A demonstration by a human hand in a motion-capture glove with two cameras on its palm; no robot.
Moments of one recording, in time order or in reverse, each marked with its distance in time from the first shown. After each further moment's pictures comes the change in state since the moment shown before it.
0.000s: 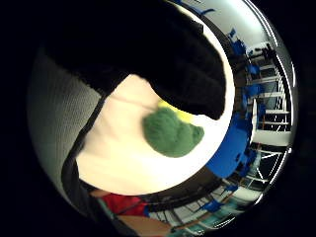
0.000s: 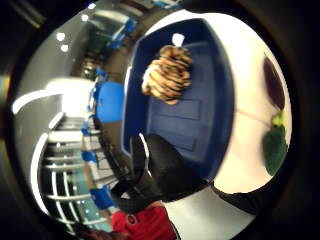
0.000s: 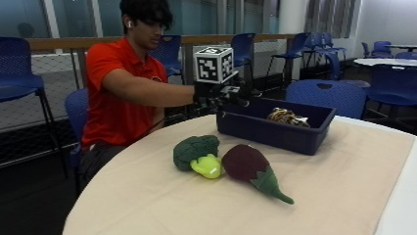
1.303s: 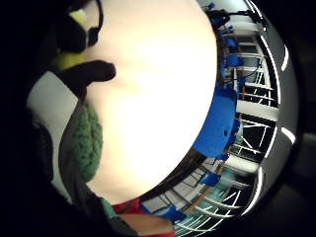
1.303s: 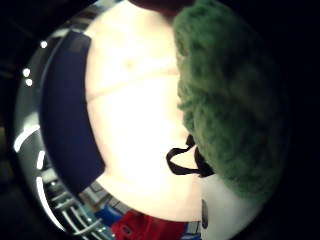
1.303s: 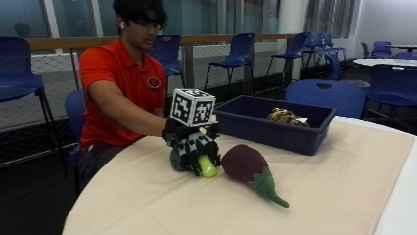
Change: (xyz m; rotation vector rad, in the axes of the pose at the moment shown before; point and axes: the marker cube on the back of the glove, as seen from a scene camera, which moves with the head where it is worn) arm 0.140 0.038 0.088 -0.136 0.280 0.263
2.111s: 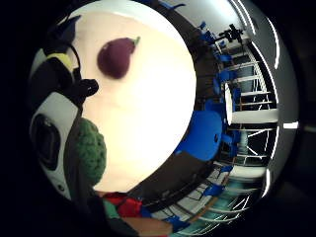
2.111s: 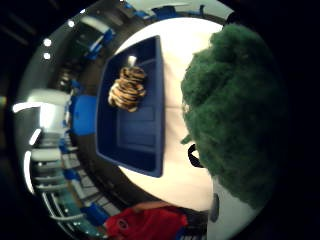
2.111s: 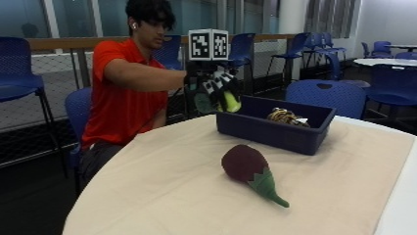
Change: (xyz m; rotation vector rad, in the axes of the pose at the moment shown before) arm -0.072 0.031 -0.165 0.220 -0.060 -0.124
